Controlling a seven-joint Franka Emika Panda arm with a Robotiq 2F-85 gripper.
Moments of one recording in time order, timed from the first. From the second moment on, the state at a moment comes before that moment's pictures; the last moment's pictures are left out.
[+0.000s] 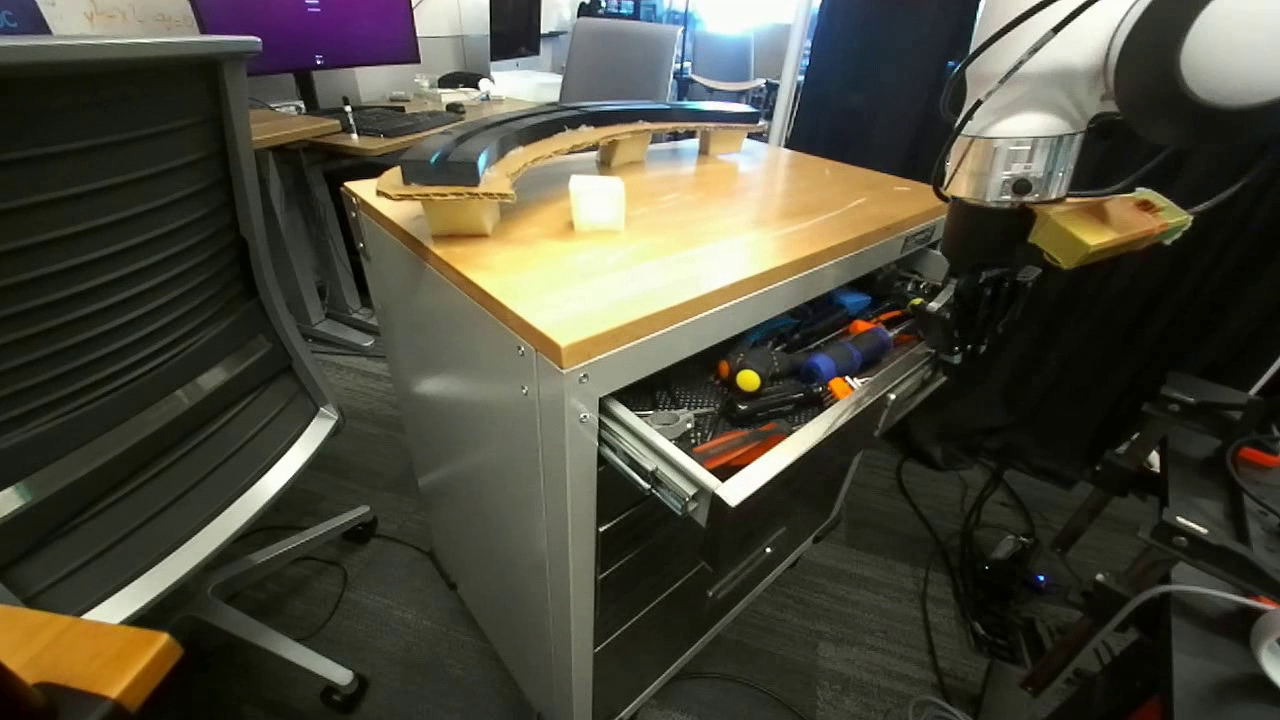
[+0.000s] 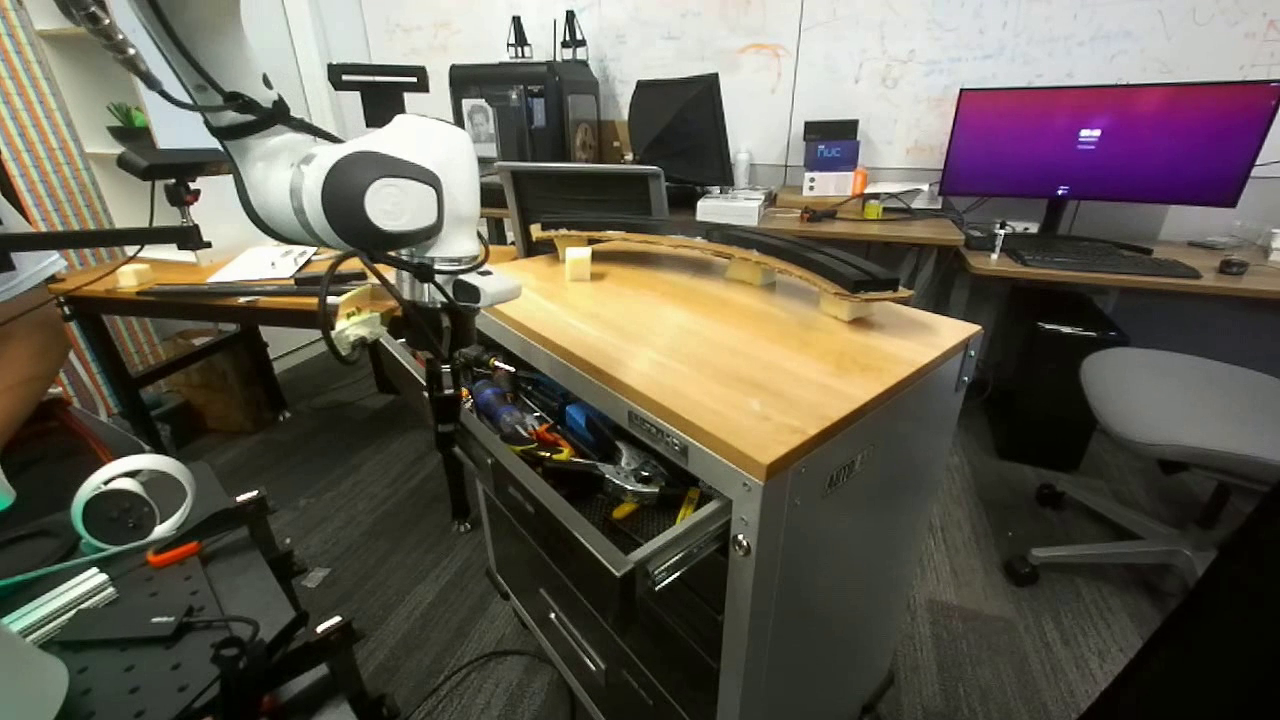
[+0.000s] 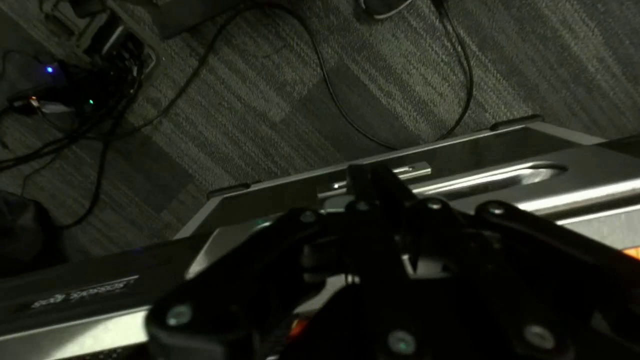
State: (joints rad) arm 0.13 0.19 0.02 -2.57 -0.09 2.61 0.58
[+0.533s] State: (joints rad) arm 0.23 0.28 -0.13 -2.48 -0.41 2.81 0.89
